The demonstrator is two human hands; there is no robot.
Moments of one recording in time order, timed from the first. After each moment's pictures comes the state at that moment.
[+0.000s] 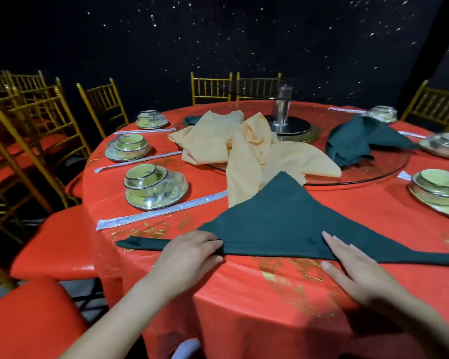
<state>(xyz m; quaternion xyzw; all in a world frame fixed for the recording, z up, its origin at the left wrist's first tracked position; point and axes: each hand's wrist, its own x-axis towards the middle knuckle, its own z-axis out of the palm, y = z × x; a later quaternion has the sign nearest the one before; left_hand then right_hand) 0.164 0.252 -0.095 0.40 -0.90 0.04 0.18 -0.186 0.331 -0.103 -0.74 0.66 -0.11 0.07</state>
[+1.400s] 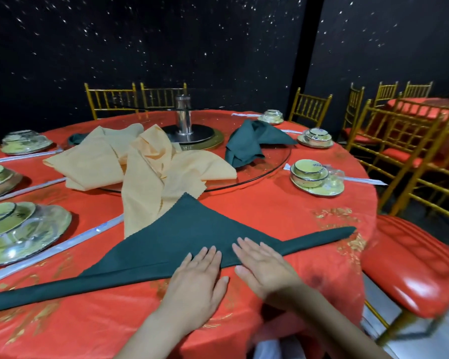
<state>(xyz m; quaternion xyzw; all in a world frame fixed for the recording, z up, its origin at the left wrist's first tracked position) -0.016 0.284 -0.115 0.36 -0.93 -0.04 0.06 -0.201 0.346 -0.108 -0.71 0.69 -0.10 0.06</state>
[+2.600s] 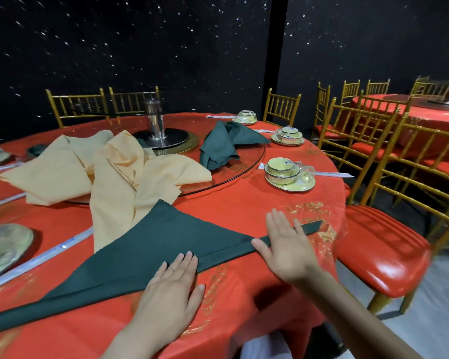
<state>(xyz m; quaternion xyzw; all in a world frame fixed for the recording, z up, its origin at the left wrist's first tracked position) -0.014 0.287 -0.115 0.35 -0.93 -0.05 0.11 -0.255 0.371 -0.082 -0.53 0.84 -0.07 -0.04</state>
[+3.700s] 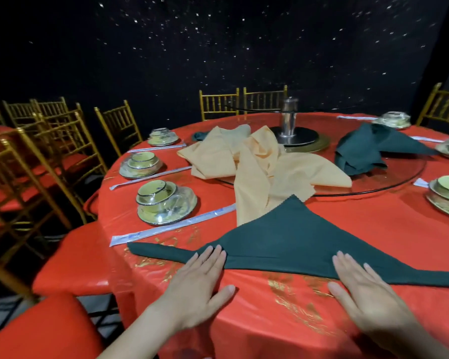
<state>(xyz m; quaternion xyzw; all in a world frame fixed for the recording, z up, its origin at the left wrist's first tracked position) 0.160 0.277 -0.096 0.47 -0.88 -0.01 0.04 -0.158 0.338 -0.102 -0.70 0.71 0.00 0.04</state>
